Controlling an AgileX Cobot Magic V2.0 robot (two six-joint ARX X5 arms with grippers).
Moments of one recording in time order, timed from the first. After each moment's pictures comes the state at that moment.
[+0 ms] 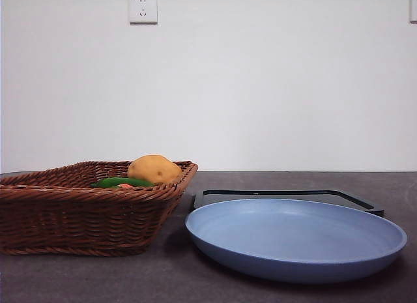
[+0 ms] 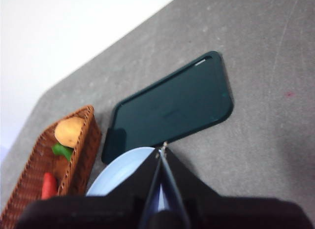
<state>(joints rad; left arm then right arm) 0.04 0.22 0.21 -0.15 0.40 -0.49 0.07 0.23 0.31 -0.41 -0.24 0.55</state>
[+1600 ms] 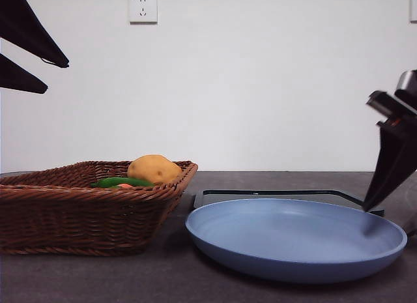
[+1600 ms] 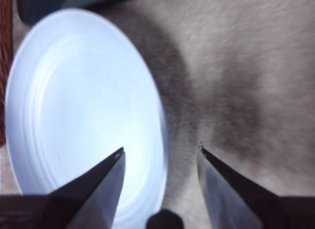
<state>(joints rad) -0.19 0.86 0.63 -0.39 0.58 -0.16 0.16 1.31 0.56 -0.34 -0.49 0.31</state>
